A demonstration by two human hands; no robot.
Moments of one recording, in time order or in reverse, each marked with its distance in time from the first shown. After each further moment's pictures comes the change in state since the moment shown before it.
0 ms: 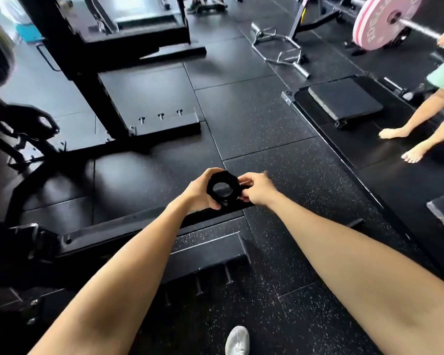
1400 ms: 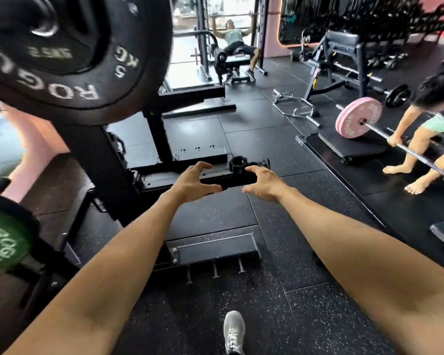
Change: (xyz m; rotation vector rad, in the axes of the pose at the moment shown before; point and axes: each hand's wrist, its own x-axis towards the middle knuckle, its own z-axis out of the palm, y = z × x) left_hand -0.387 0.067 0.027 0.163 0.376 0.075; right_hand -0.383 -0.007 -0.005 -0.422 0.069 -0.354
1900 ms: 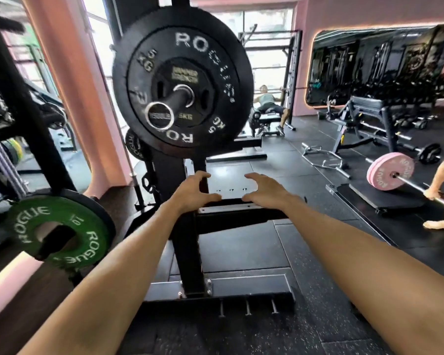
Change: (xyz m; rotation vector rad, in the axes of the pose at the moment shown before) left_hand -0.181 -0.016 -0.164 0.055 0.246 0.031; right_hand -0.127 -0.182 0.007 -0.033 0.059 -0.248
